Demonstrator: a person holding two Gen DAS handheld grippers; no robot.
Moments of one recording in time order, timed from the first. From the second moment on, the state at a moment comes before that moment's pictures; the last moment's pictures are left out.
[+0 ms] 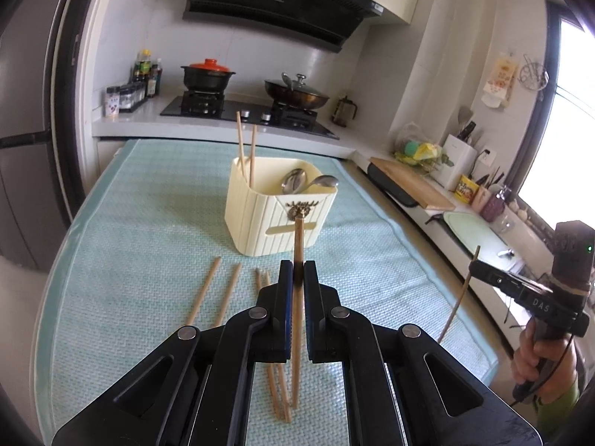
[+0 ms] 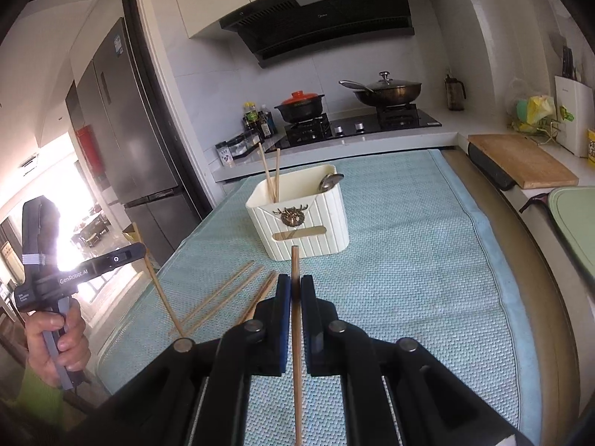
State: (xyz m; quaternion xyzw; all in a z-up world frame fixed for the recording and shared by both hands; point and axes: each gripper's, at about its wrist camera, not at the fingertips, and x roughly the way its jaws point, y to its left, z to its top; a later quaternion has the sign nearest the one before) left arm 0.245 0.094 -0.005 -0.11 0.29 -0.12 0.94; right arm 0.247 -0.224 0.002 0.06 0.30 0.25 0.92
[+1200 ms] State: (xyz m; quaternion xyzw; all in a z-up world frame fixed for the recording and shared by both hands) left arm 0.258 0.101 0.085 -0.11 0.20 -0.13 0.97; right arm 0.256 -0.190 0.088 0.00 0.18 0.25 0.95
